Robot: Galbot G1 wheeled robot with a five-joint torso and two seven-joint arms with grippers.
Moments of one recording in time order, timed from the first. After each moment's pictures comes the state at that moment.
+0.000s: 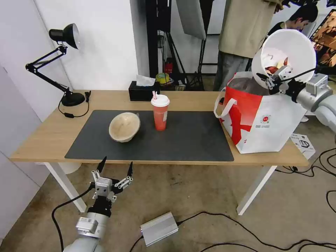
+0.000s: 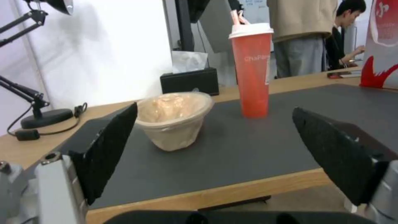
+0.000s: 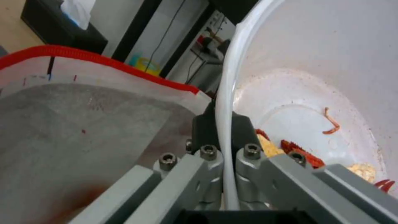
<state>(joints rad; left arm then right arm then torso) 1.67 -1.45 -0.57 -2.12 0.01 -0.24 0.11 -0.26 0.42 -0.15 1.48 0.60 -0.03 -0.29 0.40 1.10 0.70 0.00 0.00</state>
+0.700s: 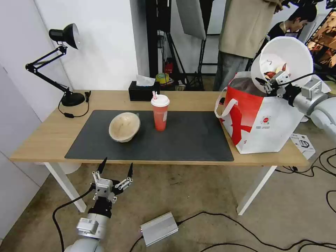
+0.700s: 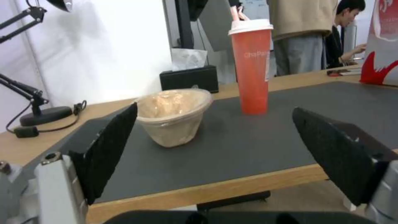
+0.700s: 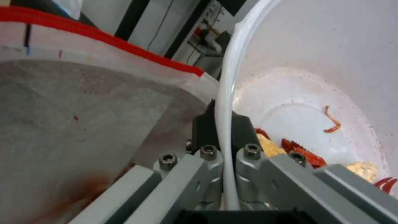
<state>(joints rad) 1.67 -1.45 -0.57 -2.11 0.01 -0.24 0.11 -0.27 0.46 -0.15 1.43 0.59 -0.03 -0.27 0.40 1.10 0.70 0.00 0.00</state>
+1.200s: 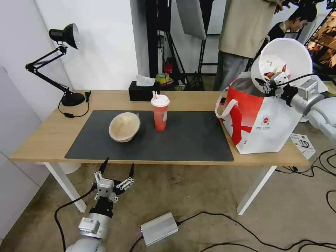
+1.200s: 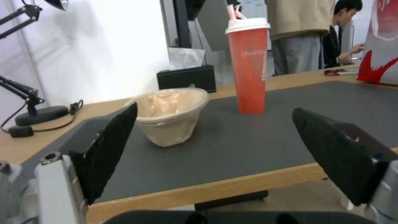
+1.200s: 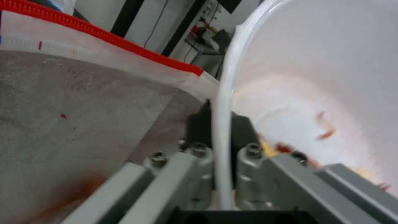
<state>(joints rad) 1.66 -1.45 -0.56 -2.10 0.01 -0.24 0.11 -0.26 0.48 -0.16 1.41 0.58 -0.03 -0.27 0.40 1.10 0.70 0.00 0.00</state>
